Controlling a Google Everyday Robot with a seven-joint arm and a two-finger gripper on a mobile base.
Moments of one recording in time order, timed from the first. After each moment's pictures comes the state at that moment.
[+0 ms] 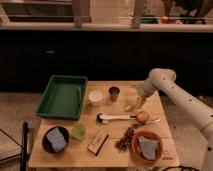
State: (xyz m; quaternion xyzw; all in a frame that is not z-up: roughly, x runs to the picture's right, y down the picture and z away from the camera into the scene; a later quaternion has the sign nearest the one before) arm 0.204 0.063 0.889 -0.21 -0.18 0.00 0.96
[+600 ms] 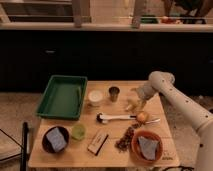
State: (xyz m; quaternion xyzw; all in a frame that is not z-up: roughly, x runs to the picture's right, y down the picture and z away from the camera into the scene) arm 0.212 0.086 0.912 -0.24 -0.19 0.01 0.95
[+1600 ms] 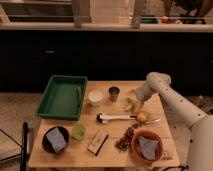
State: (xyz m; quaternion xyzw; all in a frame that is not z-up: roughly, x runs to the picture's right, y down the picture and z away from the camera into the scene) arm 0.205 0.099 0.934 -0.26 -0.19 0.02 0.95
